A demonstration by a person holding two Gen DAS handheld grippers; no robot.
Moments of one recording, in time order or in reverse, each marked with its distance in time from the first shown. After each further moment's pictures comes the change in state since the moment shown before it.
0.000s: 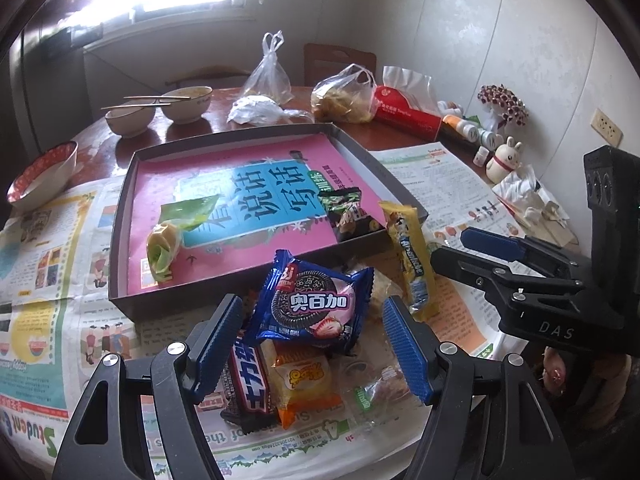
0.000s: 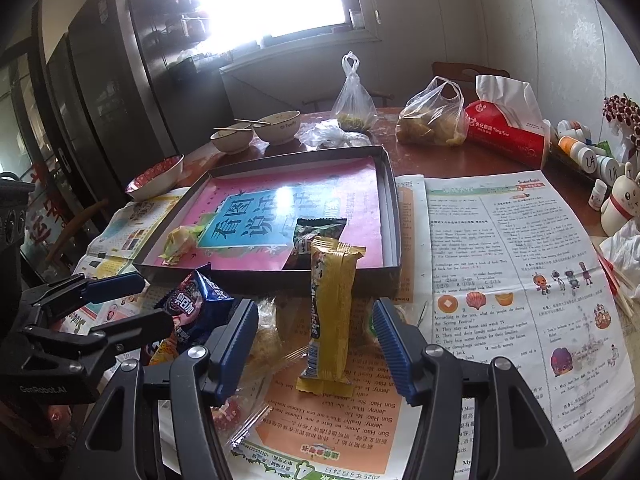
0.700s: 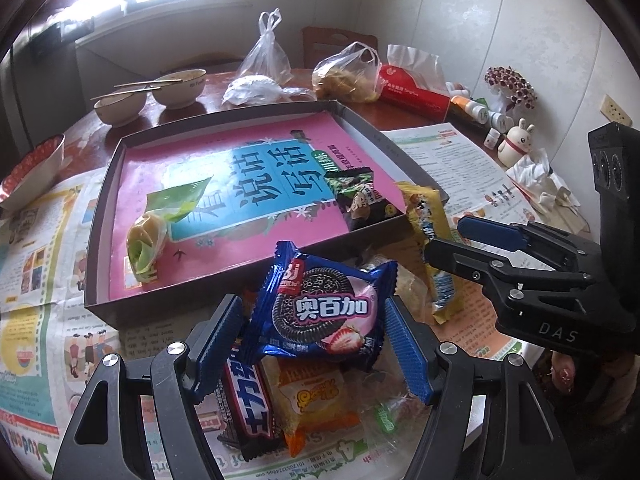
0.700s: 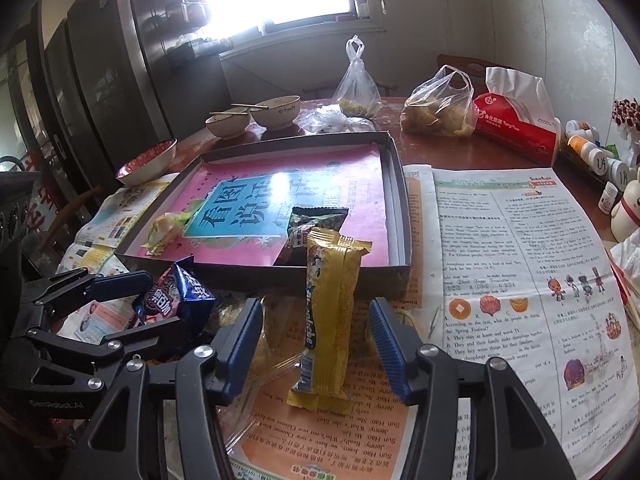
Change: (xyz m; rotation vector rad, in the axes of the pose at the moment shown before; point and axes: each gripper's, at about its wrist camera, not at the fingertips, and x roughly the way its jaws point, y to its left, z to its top) left arm 0.034 0.003 0.001 0.017 0.051 0.014; right arm 0.032 0.001 0.003 -0.033 0.038 -0.013
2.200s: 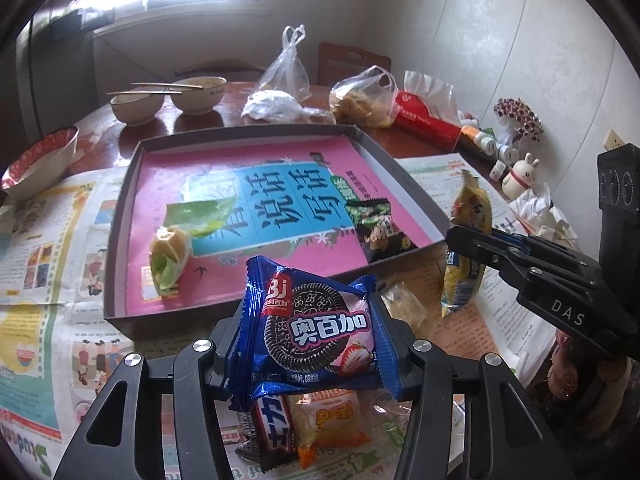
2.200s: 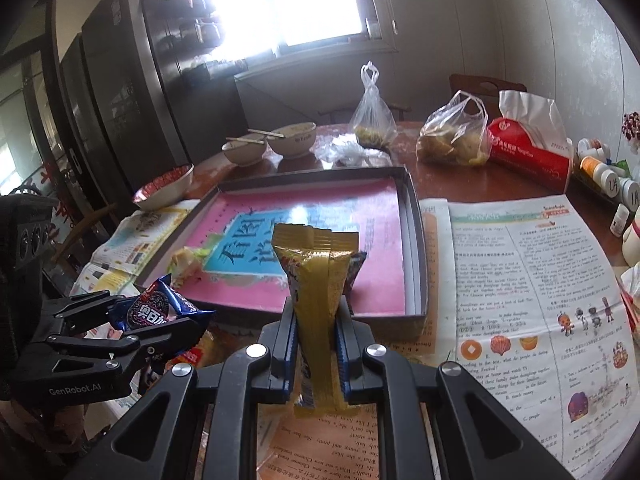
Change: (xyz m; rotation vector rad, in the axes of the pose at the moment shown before) left arm -0.013 0.021 0.008 -0.081 -0.061 -0.018; right arm -0.015 0.004 0.022 -0.003 -0.096 0.062
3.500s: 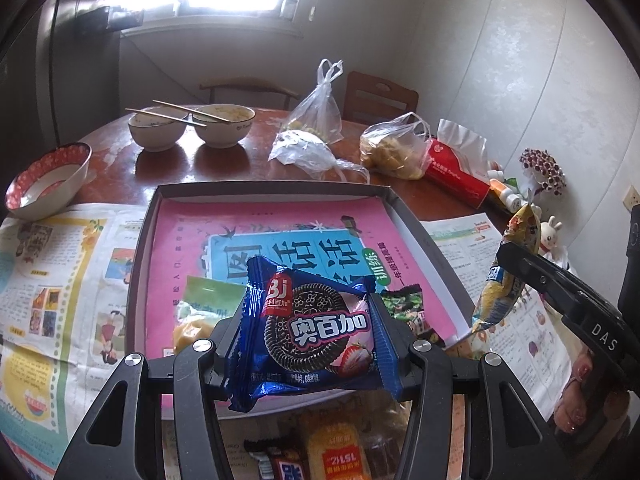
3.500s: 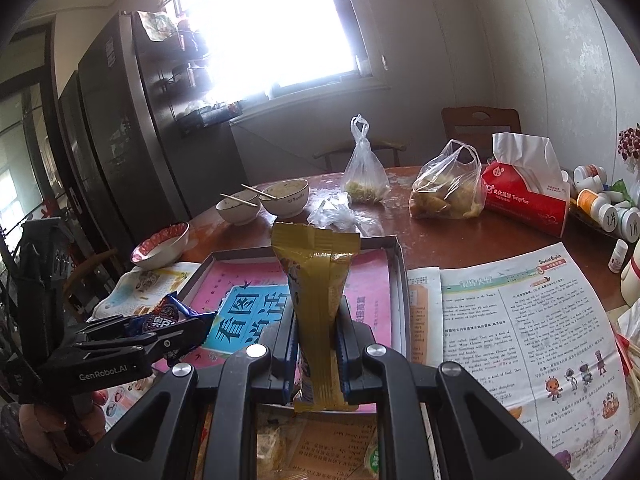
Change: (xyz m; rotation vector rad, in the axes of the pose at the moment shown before) left arm 0.017 0.024 0.058 -0.099 -0.078 0.032; right arm 0.000 -0.017 0.049 0.050 -0.127 0.003
